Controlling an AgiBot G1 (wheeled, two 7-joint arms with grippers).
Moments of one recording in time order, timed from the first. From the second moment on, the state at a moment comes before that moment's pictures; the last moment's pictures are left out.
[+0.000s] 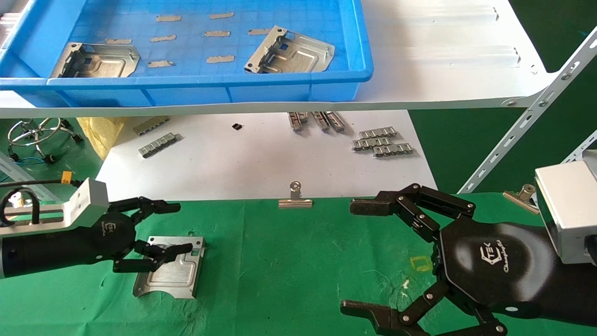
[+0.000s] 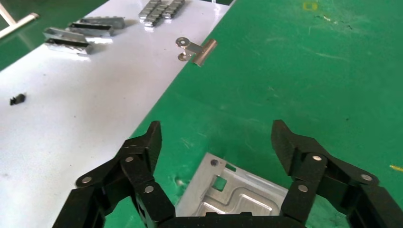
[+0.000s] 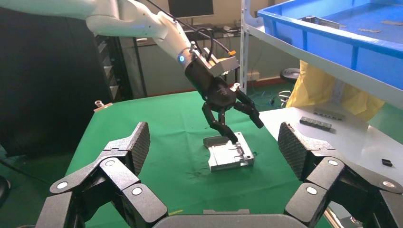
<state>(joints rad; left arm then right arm) -1.55 0.83 0.88 -0.14 0.86 1.58 0.44 1.08 -0.60 -0.32 1.28 -0.70 -1.48 0.17</state>
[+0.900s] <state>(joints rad) -1.38 0.75 0.67 -0.54 0.82 1.55 0.22 1.09 -0.60 -0.32 1.28 -0.70 -1.48 0.17</state>
